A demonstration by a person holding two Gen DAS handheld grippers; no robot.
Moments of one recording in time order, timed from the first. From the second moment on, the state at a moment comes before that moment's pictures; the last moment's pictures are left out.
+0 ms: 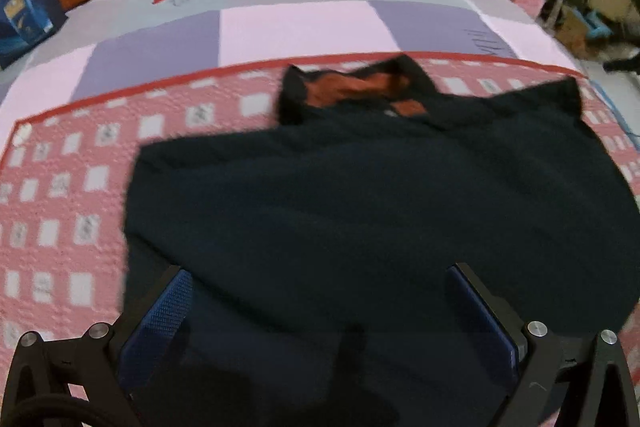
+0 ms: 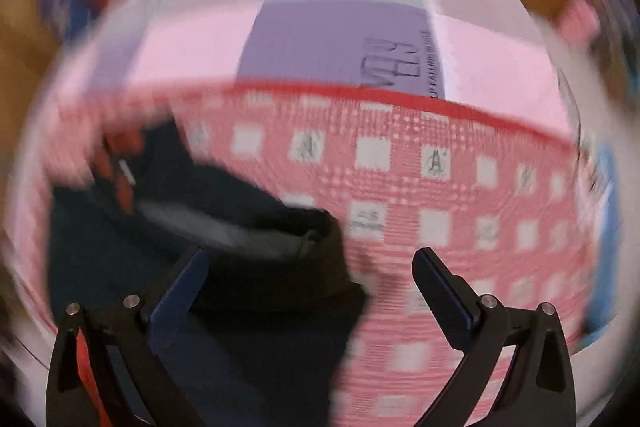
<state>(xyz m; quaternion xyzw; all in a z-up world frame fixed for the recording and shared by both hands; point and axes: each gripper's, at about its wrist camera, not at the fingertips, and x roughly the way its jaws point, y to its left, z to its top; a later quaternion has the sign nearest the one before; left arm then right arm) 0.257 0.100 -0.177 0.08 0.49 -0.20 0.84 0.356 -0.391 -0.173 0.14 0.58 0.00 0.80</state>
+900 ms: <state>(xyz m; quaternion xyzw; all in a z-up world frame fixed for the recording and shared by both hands) 0.302 0.043 -0.270 0.05 0.48 -0.12 0.87 0.344 -0.250 -0.284 -0.01 0.57 0.02 0.82</state>
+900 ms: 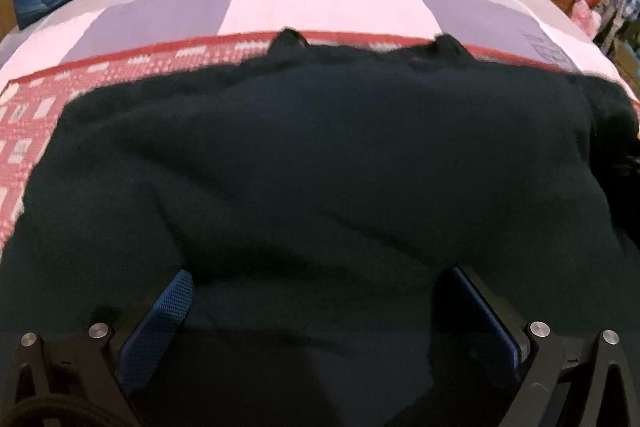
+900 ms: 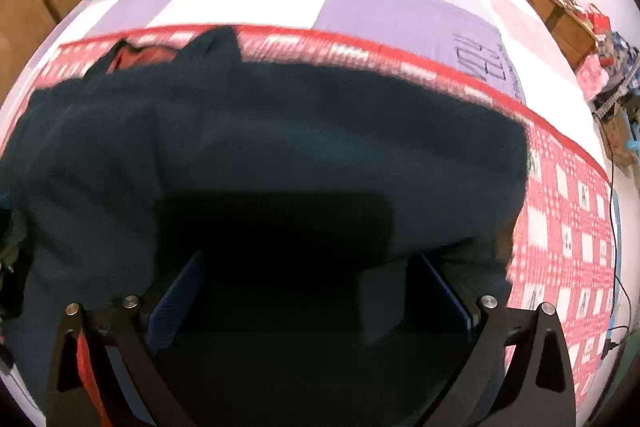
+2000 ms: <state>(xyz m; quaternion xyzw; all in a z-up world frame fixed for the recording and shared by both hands) 0.233 -0.003 -0.248 0.05 0.47 -0.17 0.87 0.249 -0.157 -0.234 -0.02 0.46 0.01 0.89</state>
